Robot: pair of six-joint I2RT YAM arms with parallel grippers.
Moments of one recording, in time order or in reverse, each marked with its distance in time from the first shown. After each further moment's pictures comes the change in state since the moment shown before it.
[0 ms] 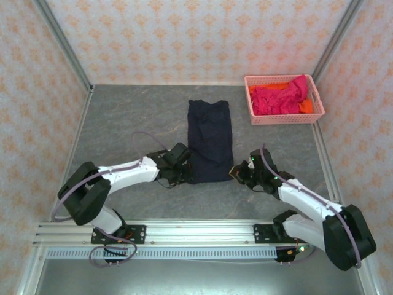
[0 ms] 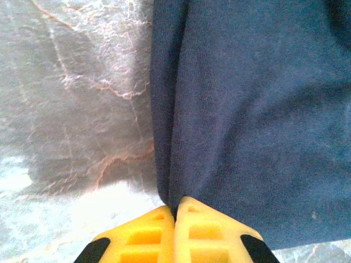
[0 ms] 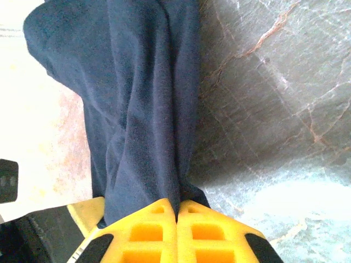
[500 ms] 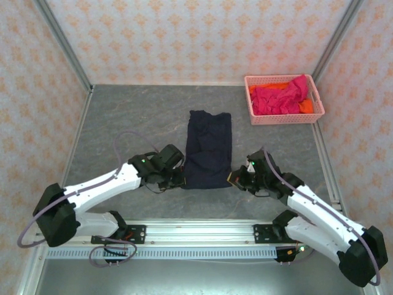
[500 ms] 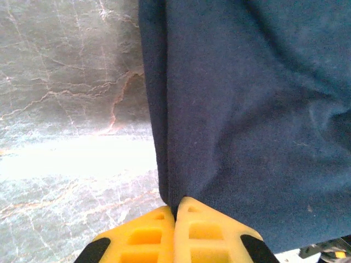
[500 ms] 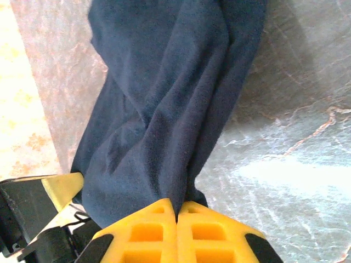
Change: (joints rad) left arm -0.044 -0.266 0.029 -0.276 -0.005 -0.001; right arm 0.143 -0.201 0.138 -0.343 0.009 -0.011
